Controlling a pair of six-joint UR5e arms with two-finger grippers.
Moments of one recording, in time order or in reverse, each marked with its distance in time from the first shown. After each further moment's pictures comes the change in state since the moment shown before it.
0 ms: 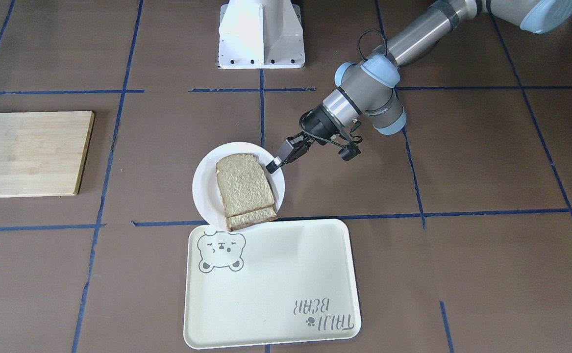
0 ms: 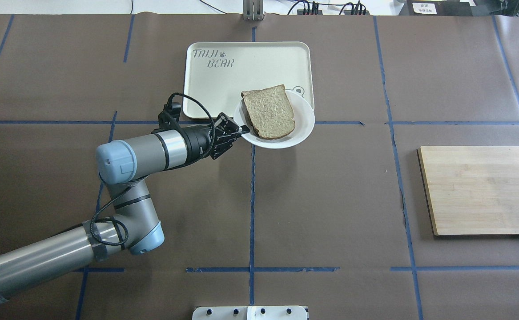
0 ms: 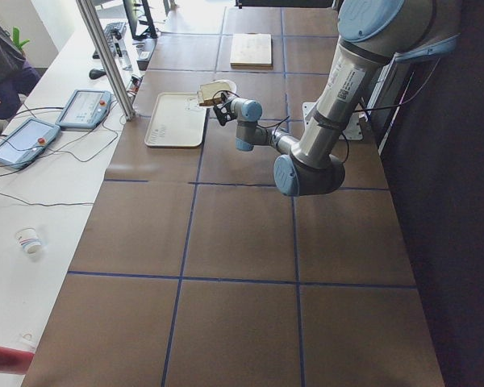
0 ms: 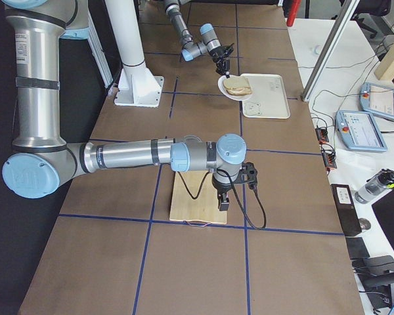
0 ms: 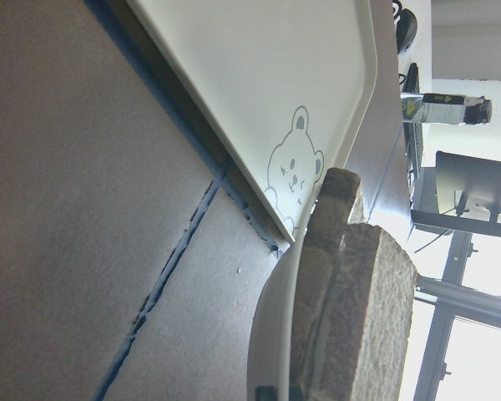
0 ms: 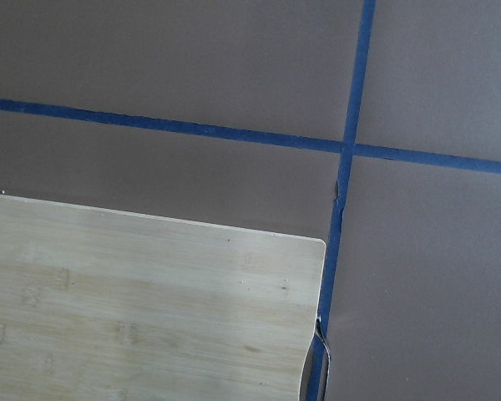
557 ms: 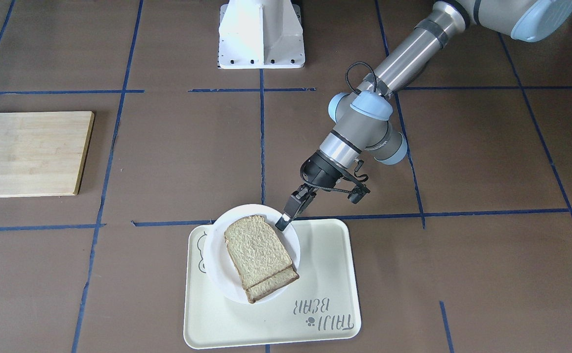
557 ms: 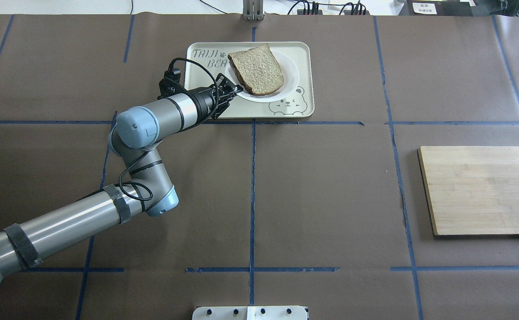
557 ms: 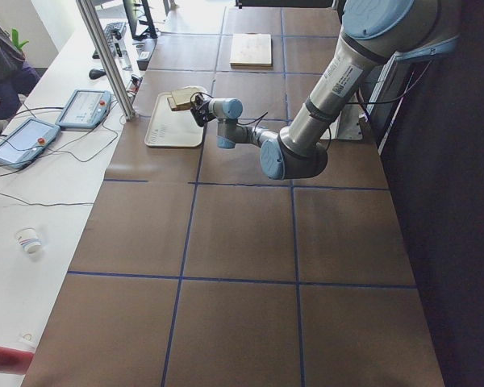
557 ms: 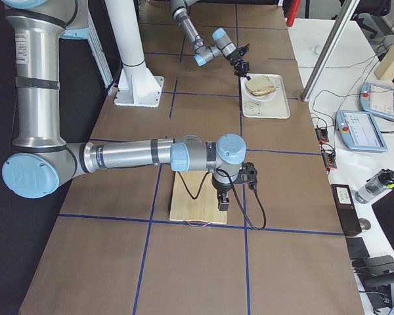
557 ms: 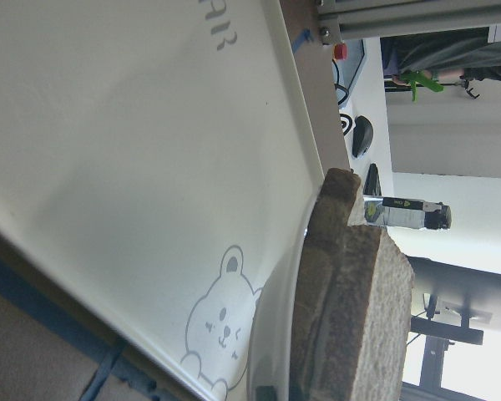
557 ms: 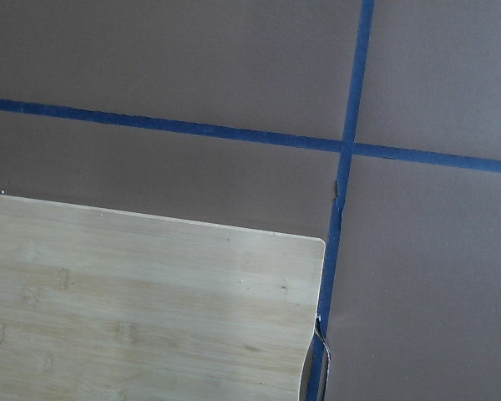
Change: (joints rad) left arm -0.086 -0.150 0.268 0.005 0.085 -0.004; right arm 0.000 0.000 0.000 0.000 0.000 0.001
